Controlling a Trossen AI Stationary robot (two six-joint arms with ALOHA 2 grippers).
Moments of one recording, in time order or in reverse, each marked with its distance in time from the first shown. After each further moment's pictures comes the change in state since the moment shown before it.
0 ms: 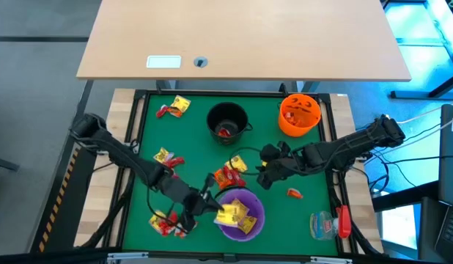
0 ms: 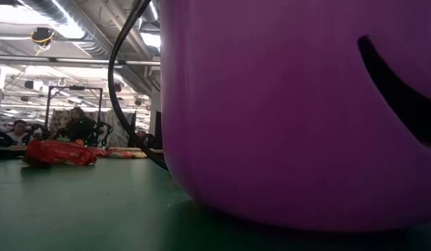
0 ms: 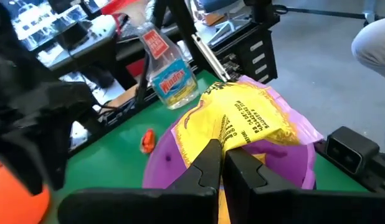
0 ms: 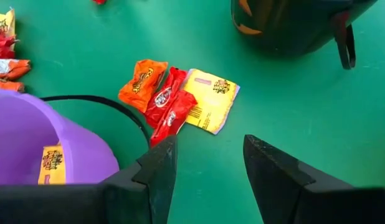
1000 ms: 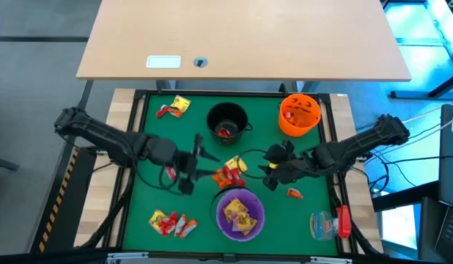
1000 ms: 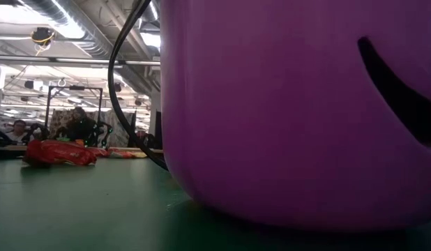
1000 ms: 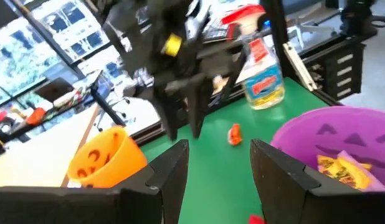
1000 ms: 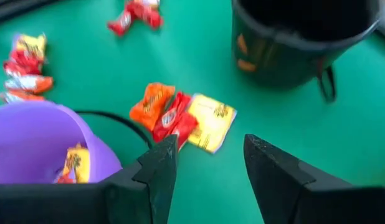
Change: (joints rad) left arm 0.227 -0.291 0.008 -0.194 -0.009 0.025; right arm 0.070 -0.083 0.000 0.009 0.123 -0.050
